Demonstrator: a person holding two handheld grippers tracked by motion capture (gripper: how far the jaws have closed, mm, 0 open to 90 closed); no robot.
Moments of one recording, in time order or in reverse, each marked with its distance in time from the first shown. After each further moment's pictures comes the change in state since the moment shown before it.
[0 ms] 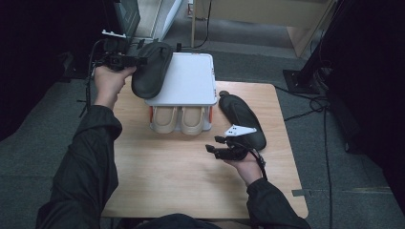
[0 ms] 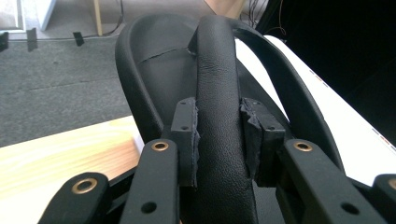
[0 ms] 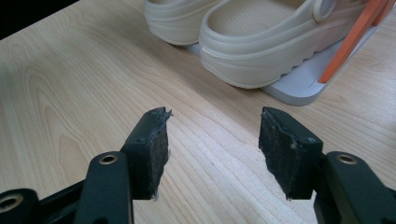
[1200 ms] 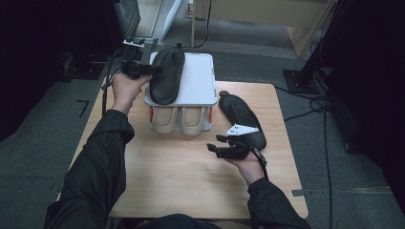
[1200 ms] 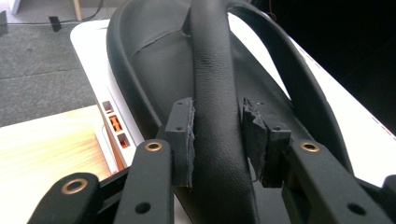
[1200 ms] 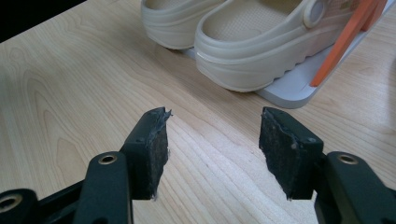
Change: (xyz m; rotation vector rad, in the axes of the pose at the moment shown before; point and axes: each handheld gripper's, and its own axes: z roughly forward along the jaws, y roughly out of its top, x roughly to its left) left arm -0.021 -0.016 0.035 0.048 -0.042 0.004; right arm -0.003 0.001 -0.004 -0.013 -0.008 -0.001
